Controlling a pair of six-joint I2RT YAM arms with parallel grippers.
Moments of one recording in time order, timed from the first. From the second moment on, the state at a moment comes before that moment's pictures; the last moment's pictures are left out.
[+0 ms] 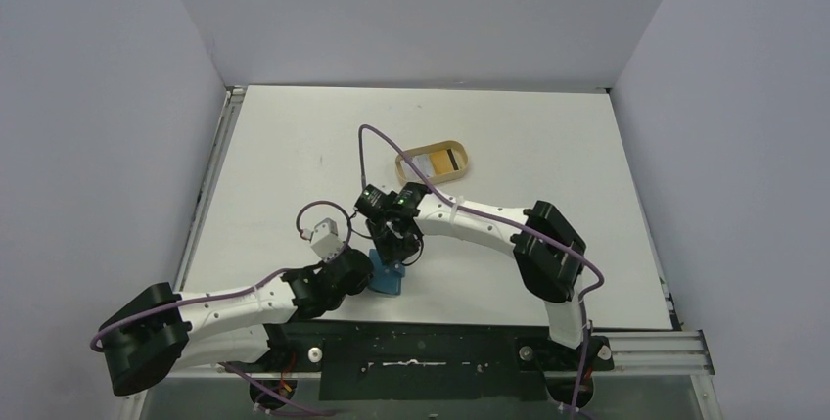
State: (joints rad) left arm -1.03 1.07 0.33 -0.14 -0.59 -1.38; right arm 1.05 1.95 1.55 -0.89 0.05 0.59
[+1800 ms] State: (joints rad) left arm -1.03 1.05 0.32 -0.15 -0.59 -1.39; right arm 1.07 2.00 1.55 -0.91 0.09 0.64
